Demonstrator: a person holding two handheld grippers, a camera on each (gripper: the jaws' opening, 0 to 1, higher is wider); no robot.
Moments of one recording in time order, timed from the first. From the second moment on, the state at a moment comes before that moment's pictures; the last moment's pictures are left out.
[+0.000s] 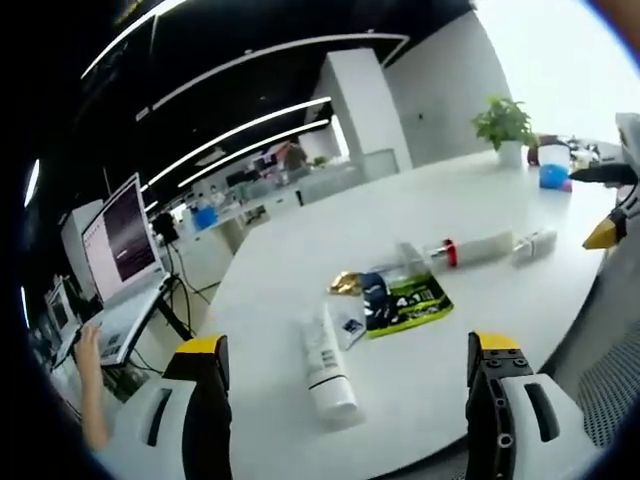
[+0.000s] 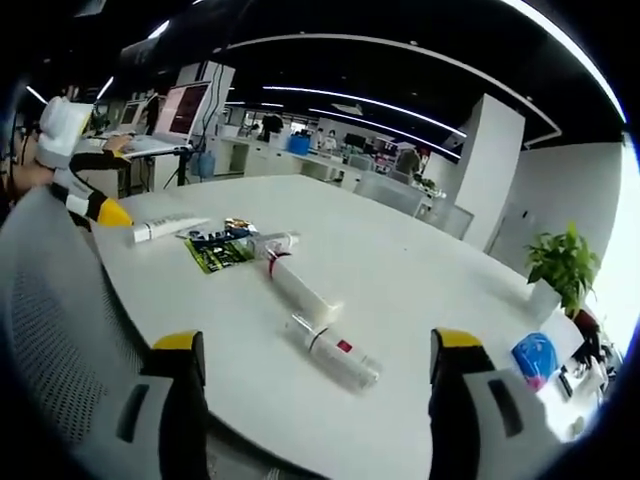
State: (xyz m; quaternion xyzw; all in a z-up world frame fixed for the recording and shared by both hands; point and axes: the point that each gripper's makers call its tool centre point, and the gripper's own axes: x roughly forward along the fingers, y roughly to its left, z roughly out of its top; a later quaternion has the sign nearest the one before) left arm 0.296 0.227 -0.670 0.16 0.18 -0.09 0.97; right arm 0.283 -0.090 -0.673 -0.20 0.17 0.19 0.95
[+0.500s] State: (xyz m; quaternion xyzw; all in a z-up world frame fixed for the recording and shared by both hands) left arm 0.314 0.242 -0.682 0.13 0.27 -0.09 0.95; right arm 0.283 -0.094 -0.676 -0.20 0.17 0.19 0.95
